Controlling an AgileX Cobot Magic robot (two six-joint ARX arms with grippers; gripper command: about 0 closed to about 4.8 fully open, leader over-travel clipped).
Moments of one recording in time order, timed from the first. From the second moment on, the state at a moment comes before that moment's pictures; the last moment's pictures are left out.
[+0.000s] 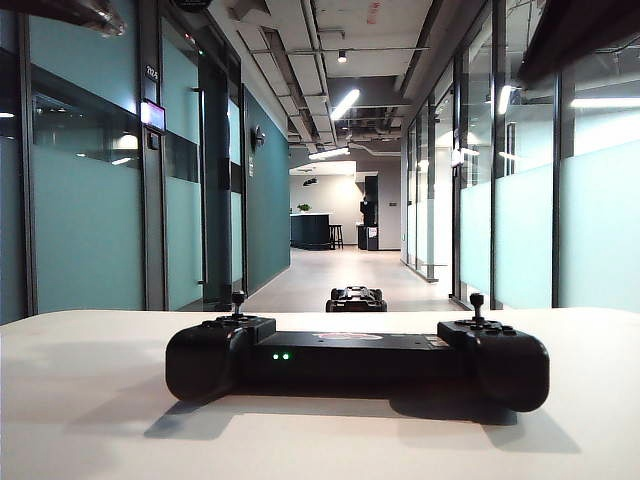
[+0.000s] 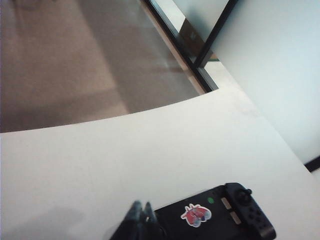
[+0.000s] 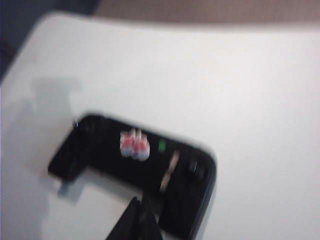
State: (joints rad) left arm -0.34 0.88 0.85 -0.37 0.32 -0.20; right arm 0.64 0.86 0.84 -0.65 0.09 0.44
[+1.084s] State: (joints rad) left arm -0.34 0.92 0.88 -0.40 0.37 -0.20; right arm 0.67 1.30 0.93 -0.83 -0.03 0.60
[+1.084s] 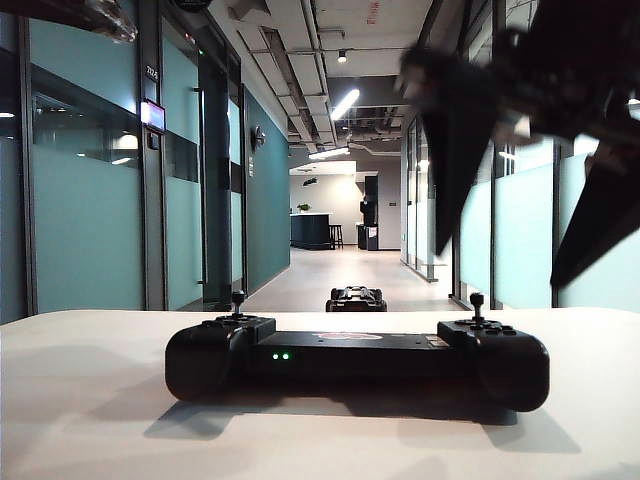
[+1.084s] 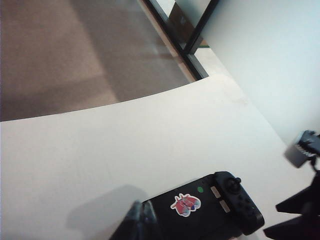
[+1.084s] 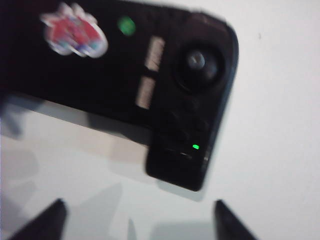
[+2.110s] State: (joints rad) left arm -0.34 0.92 0.88 -0.40 0.38 -0.20; right arm 0.67 1.56 0.93 -0.73 0.05 0.57
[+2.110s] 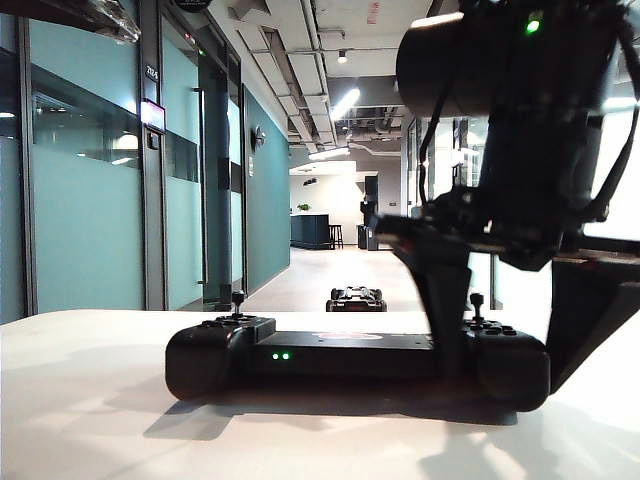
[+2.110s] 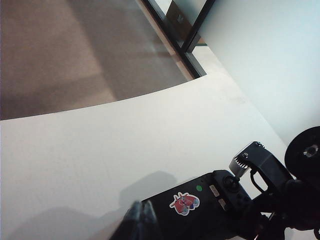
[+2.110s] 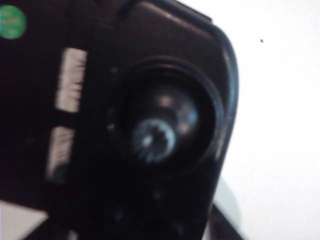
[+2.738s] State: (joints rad) left arm -0.34 0.92 0.88 -0.40 0.38 -0.20; right arm 0.67 1.58 0.93 -0.71 0.06 0.55
